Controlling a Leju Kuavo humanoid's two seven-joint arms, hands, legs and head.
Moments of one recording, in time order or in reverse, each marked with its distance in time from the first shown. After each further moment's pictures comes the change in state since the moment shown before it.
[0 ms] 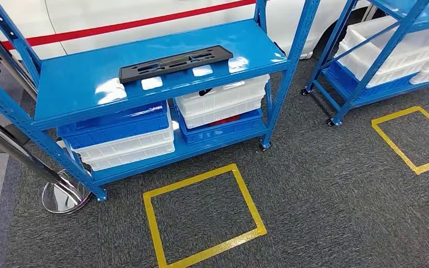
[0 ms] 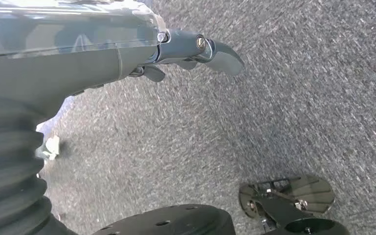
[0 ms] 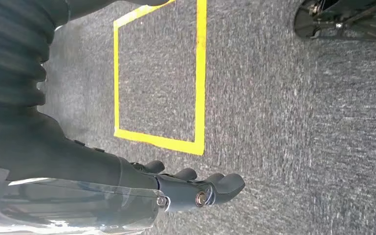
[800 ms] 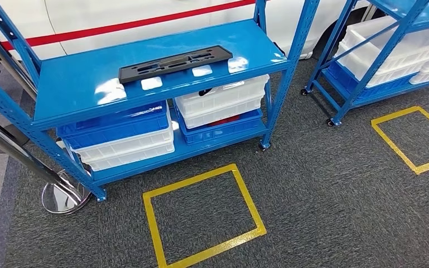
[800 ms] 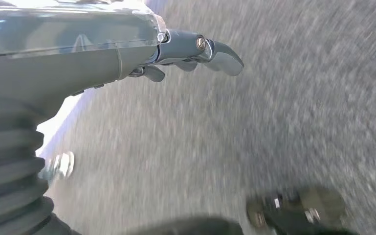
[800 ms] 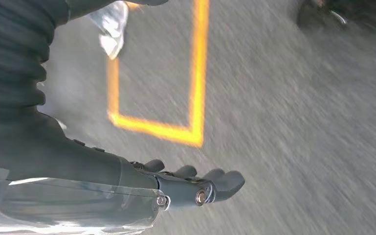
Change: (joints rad) left arm -0.001 -0.008 -0.052 0.020 -0.052 0.040 -0.007; right arm -0.027 0.023 0.027 -0.011 0.037 -0.133 -0.162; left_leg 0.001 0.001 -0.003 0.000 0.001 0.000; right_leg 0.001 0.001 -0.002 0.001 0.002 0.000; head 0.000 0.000
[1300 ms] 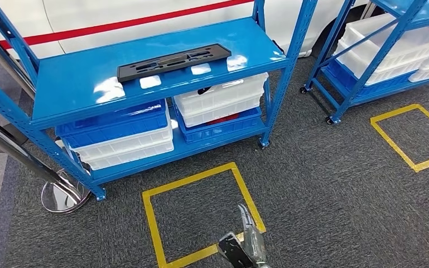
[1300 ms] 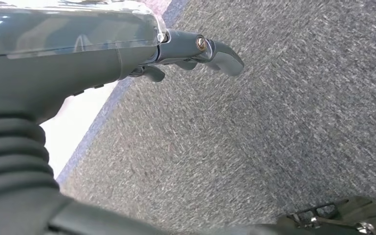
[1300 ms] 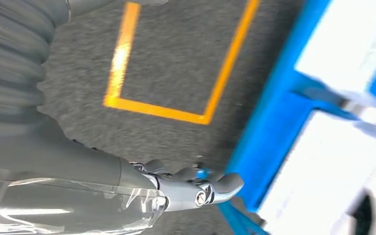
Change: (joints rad) left arm 0.029 -0.001 -0.072 0.015 -0.009 0.033 -0.026; right arm 0.019 0.052 0.025 -0.659 0.335 -0.150 -0.314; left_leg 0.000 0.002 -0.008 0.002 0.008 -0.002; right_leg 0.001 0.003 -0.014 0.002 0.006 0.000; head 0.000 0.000
